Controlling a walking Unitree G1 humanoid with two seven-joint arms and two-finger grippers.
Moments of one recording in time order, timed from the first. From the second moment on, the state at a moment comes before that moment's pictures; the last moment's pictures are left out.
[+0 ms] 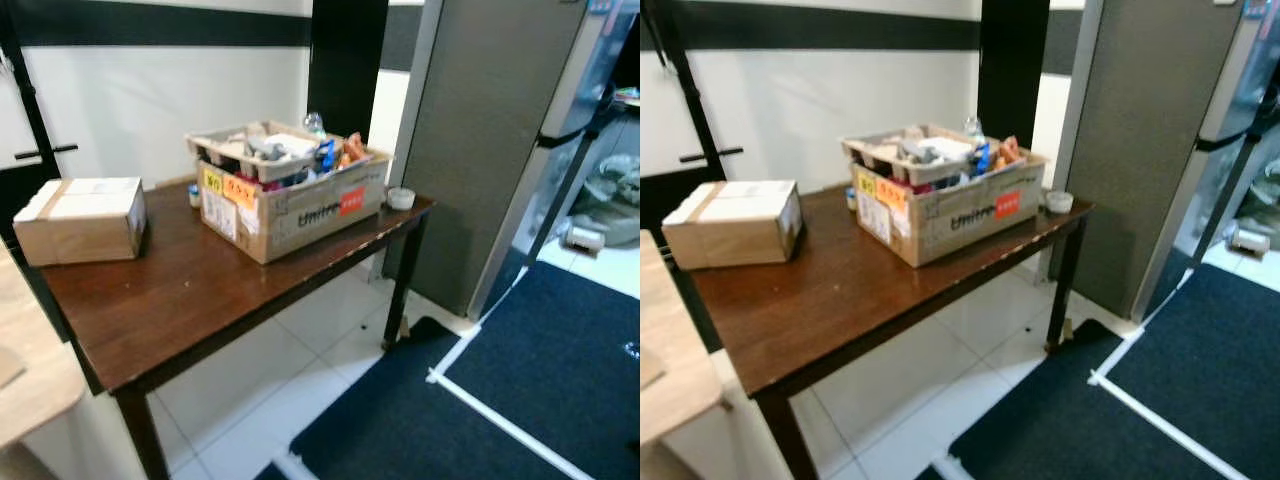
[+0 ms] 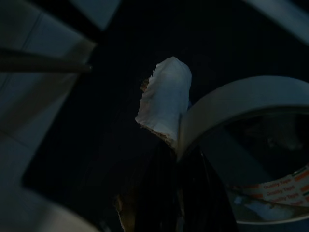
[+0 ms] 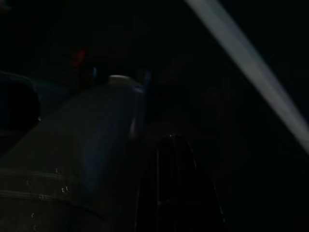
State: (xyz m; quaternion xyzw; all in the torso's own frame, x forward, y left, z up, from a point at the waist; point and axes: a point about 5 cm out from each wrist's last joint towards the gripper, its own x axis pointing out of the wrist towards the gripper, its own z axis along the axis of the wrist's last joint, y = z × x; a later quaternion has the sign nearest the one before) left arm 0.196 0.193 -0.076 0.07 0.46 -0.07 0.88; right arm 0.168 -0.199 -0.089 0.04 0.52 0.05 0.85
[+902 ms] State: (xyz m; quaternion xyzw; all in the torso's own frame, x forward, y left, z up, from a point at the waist) left arm 0.205 0.185 -0.073 0.07 0.46 -0.07 0.88; right arm 0.169 -0.201 -0.088 0.04 0.52 0.05 0.85
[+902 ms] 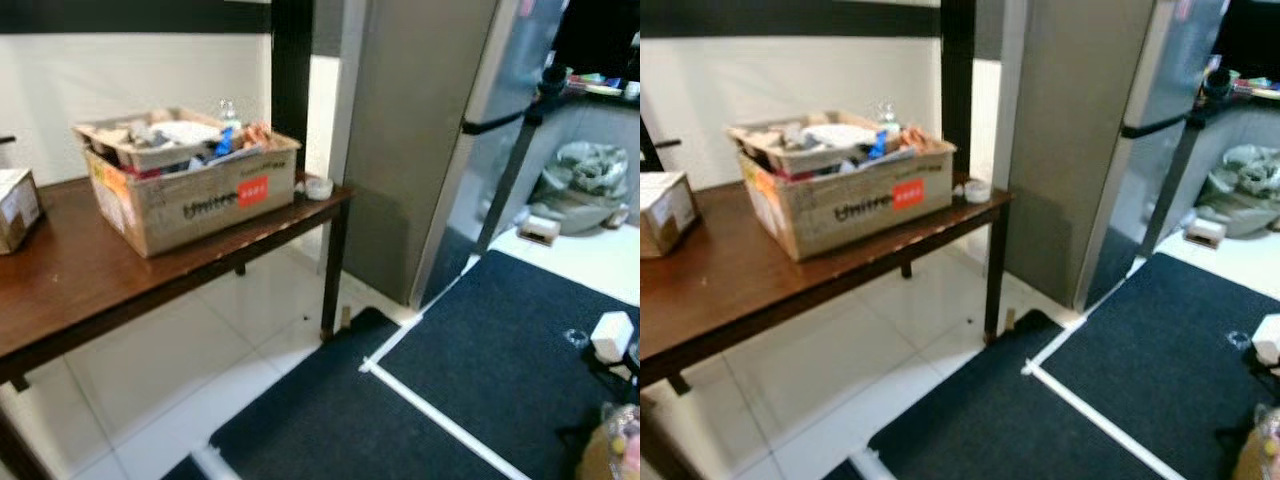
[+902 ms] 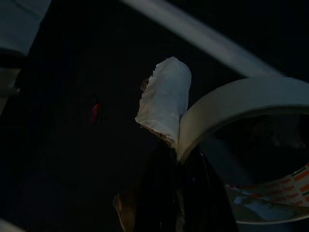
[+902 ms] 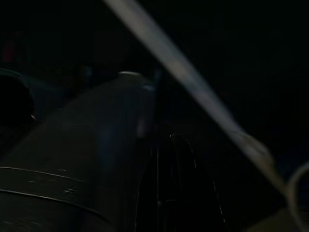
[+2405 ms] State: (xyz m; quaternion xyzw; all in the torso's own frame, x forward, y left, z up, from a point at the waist) left arm 0.208 0.189 -0.069 0.07 0.44 -0.07 0.89; right arm 0.171 -0.190 -0.088 0.02 0.51 0.07 0.86
